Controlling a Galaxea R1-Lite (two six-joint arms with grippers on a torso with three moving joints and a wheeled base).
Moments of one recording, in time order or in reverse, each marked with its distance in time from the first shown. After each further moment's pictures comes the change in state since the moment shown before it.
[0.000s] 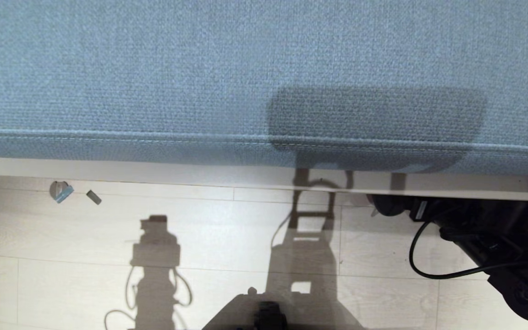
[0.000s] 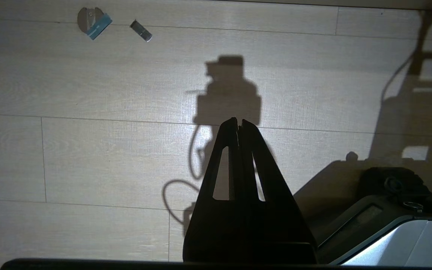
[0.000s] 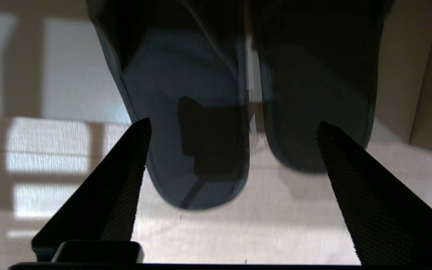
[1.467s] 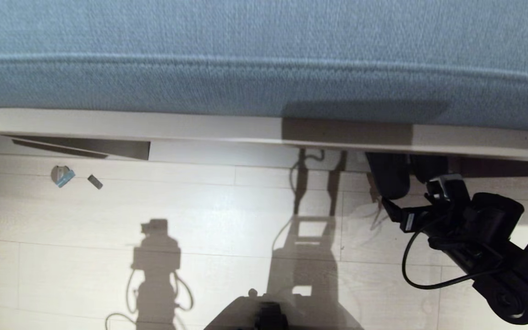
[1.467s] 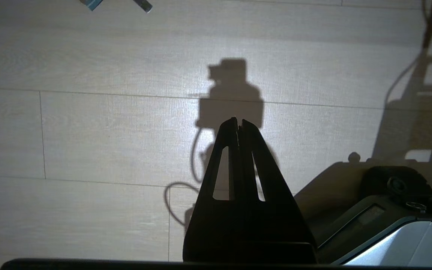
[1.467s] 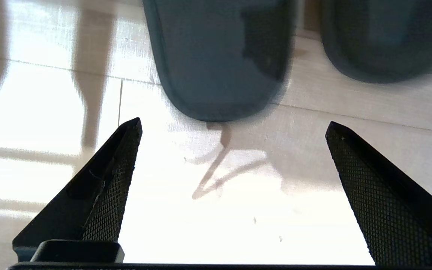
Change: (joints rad) left arm 0.001 0.000 0.000 0.001 0.000 0.000; right arm 0.004 0.092 0.038 -0.103 0.046 -0.066
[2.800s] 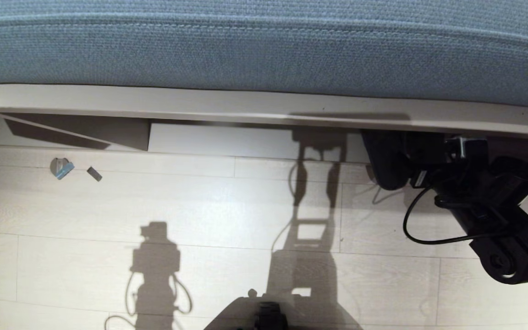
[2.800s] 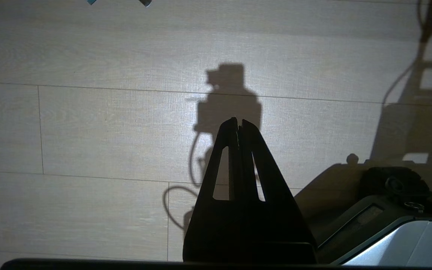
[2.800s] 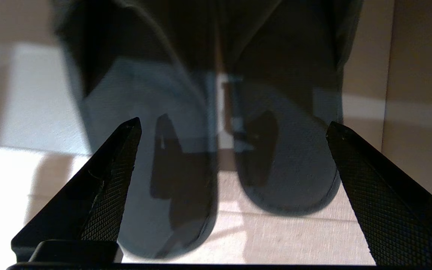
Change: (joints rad) left arm -0.001 0.000 0.000 -0.001 0.000 0.000; right arm -0.049 -0.018 -0.251 -0.004 -0.041 -0.041
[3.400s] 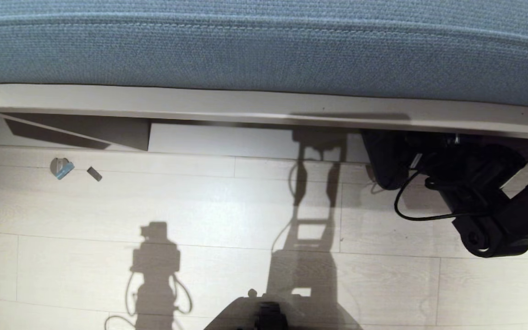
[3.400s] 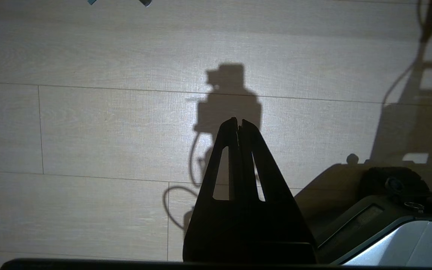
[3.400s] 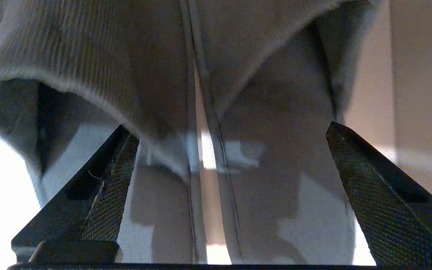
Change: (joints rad) left arm 0.000 0.000 0.000 0.000 0.000 0.000; right arm -0.030 0.117 -0.223 0.000 0.007 0.044
